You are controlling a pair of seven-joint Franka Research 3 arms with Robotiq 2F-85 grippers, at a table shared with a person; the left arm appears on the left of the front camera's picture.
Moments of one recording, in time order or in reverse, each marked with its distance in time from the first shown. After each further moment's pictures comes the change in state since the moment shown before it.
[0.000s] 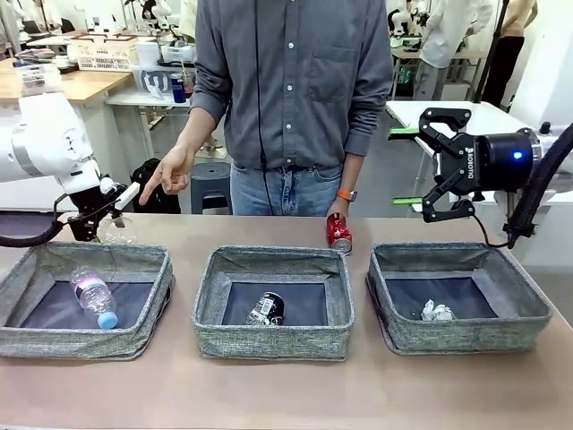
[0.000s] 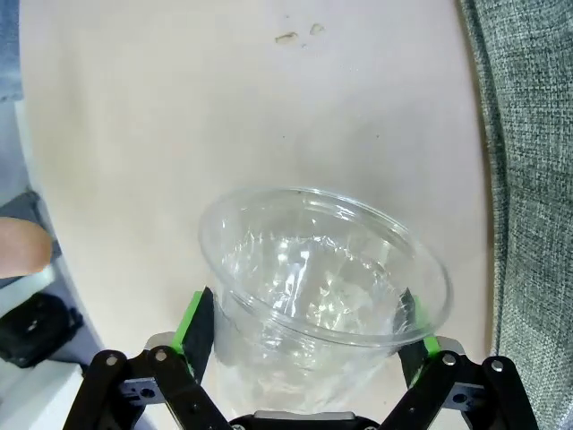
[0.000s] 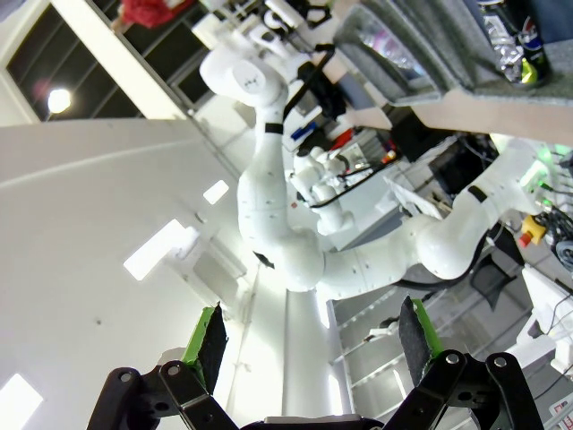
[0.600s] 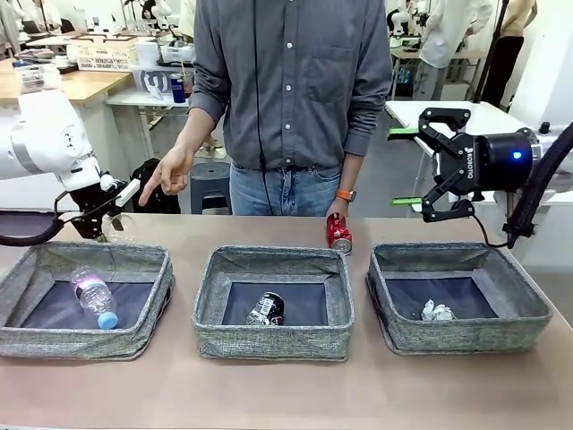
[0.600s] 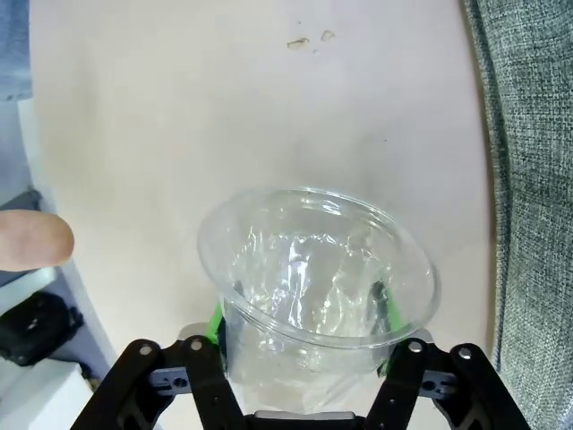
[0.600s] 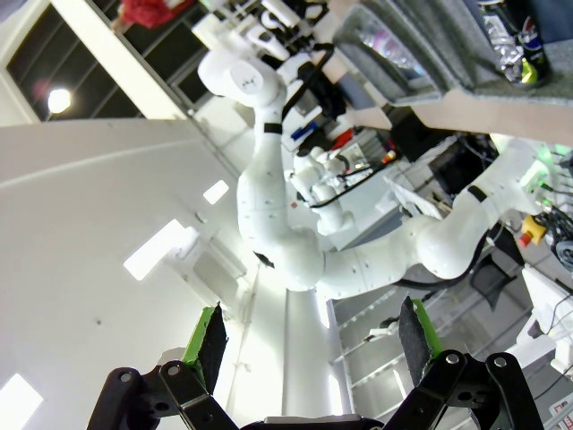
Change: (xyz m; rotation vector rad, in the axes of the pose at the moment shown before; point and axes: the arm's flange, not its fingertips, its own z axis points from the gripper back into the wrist) left arm -0.001 0.003 0.004 0.007 -0.007 0.011; right arm 0.000 0.000 0.000 0.000 0.000 0.000
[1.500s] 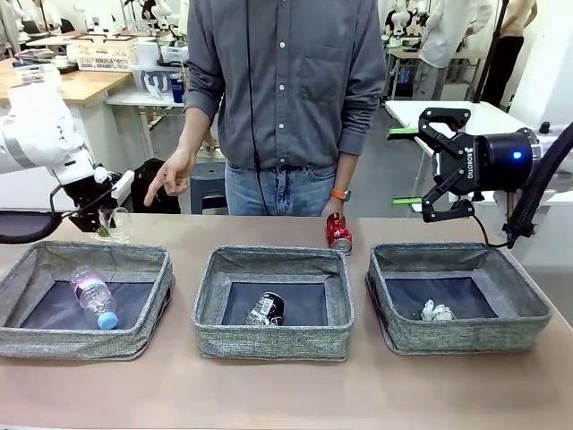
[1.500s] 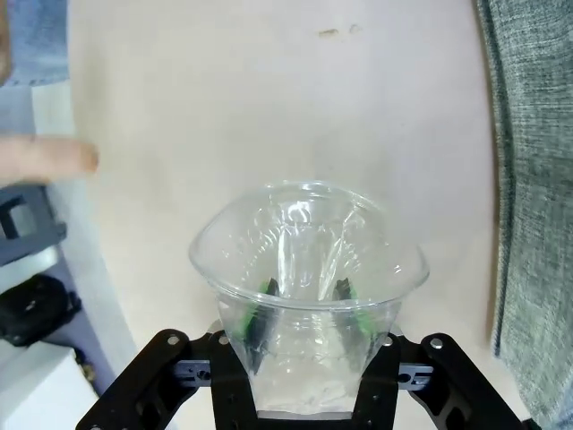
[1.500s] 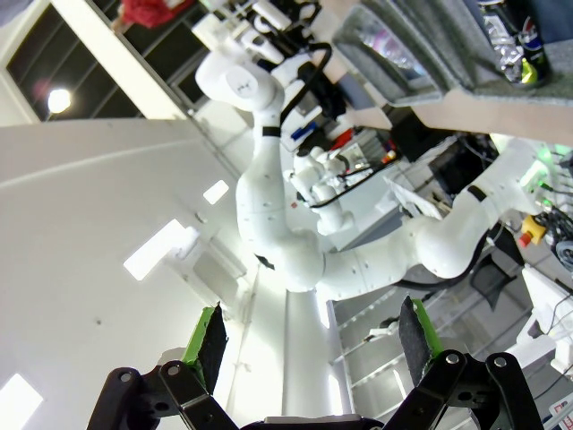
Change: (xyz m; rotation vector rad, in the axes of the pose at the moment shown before) left arm -0.012 0.000 0.020 0.035 -0.012 0.058; right arm 0.000 0.000 0.000 0.000 0.000 0.000
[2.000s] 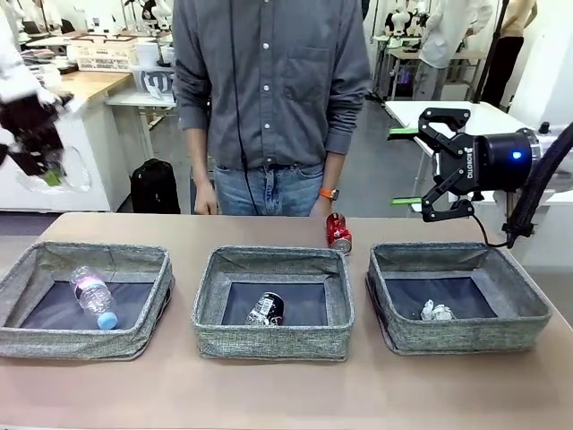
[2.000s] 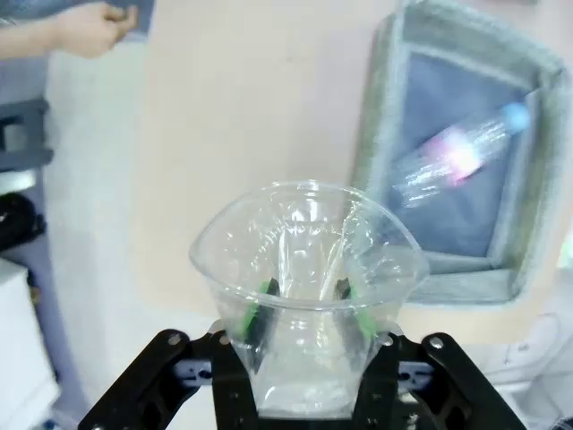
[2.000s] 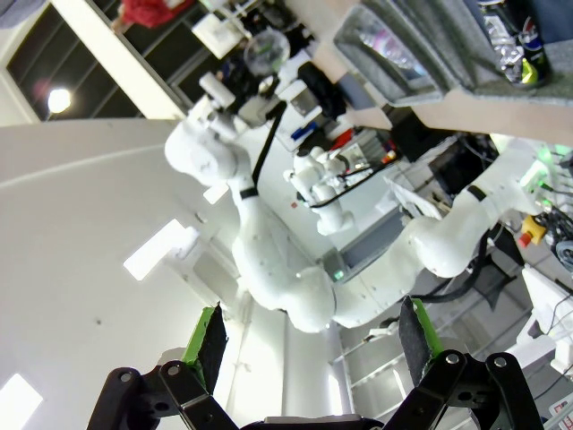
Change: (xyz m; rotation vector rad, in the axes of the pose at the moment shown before) left arm 0.018 -0.062 0.187 -0.021 -0.003 0.290; right arm 0.000 0.000 0.000 0.000 0.000 0.001
